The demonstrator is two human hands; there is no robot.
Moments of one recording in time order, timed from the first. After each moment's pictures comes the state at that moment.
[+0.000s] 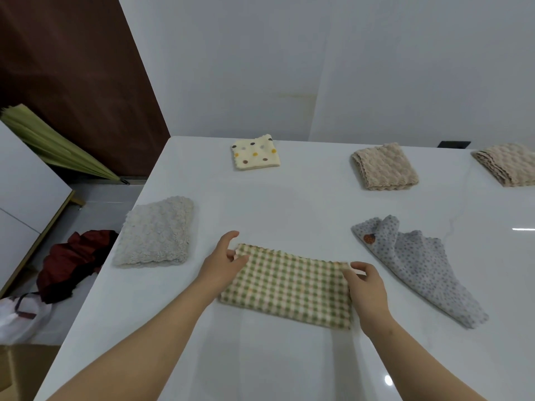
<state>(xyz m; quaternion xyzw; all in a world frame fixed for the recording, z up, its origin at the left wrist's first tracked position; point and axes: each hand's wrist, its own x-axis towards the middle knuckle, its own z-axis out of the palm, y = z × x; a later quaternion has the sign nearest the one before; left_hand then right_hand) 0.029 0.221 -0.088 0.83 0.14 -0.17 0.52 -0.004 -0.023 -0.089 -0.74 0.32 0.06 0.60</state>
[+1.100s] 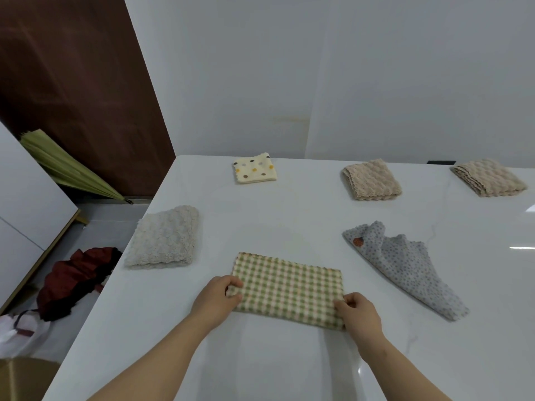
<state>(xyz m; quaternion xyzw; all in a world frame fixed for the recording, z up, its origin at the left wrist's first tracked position) -0.027 0.231 -0.106 0.90 0.08 -0.17 0.40 -0.057 -0.024 -0.089 -0.80 0.29 0.11 0.52</state>
